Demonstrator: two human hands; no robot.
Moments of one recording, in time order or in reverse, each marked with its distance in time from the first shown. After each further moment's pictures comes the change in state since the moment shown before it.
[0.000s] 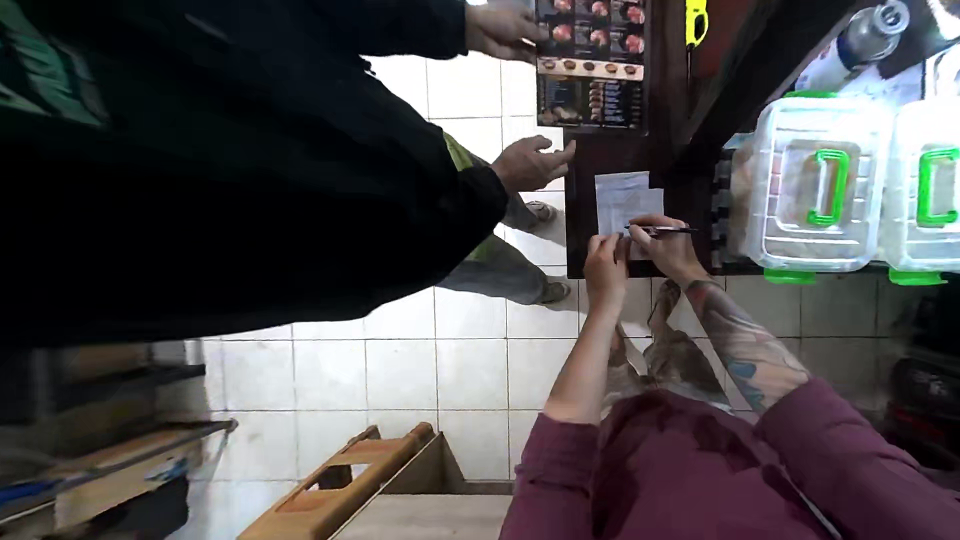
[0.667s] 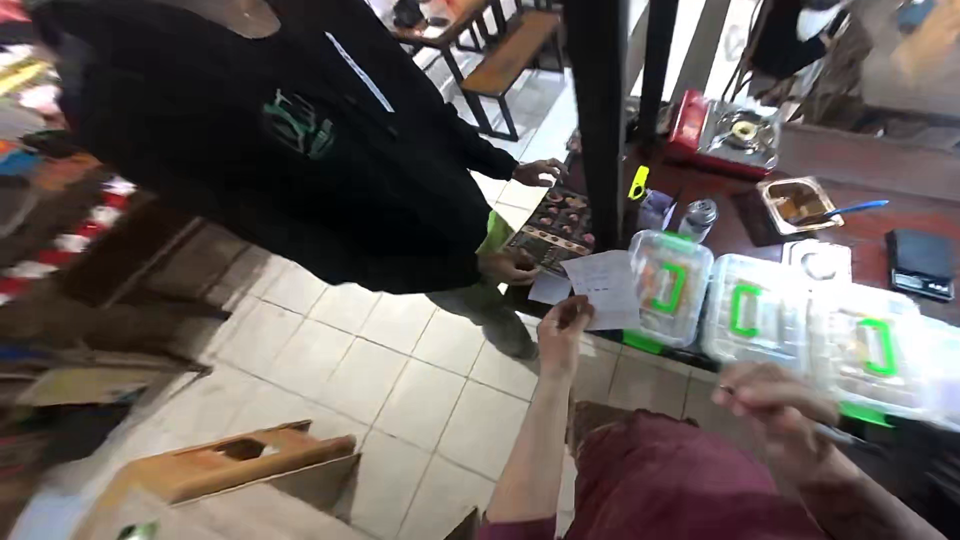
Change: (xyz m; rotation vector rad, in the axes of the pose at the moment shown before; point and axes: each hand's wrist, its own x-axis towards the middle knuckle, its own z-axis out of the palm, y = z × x) left_hand -0.128 0.218 0.042 -0.806 0.392 -0.090; right_hand -0.184 -0.088 -0.385 0.501 -0.364 -0.827
